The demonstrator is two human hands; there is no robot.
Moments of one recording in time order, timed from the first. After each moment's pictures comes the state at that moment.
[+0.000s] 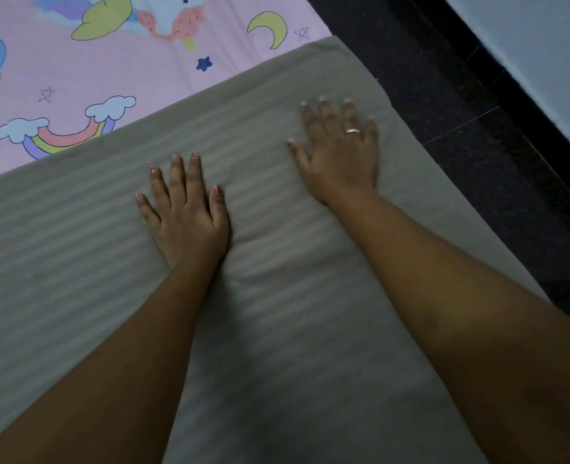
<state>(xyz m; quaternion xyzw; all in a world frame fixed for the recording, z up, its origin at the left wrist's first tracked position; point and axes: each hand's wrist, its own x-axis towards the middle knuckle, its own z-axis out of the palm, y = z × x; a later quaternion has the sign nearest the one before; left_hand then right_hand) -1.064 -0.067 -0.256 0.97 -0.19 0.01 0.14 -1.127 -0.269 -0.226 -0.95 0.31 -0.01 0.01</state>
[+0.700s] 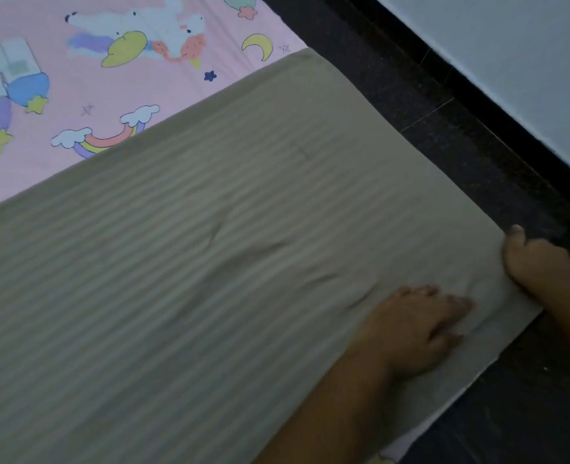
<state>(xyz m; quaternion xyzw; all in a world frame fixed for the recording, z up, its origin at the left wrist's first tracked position) -1.327 -0.063 -0.179 0.61 -0.66 -0.35 0.28 -1.448 -0.269 -0.169 -0.64 0.75 0.13 0.12</state>
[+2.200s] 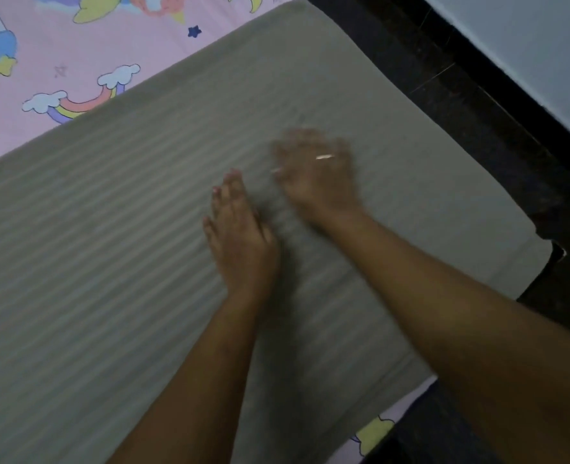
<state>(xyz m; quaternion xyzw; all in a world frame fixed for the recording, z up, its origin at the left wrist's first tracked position) -1.206 0.006 -0.199 0.92 -0.24 -0.08 0.31 -1.231 -0.138 -0.192 -0.96 0.28 0.00 0.05</state>
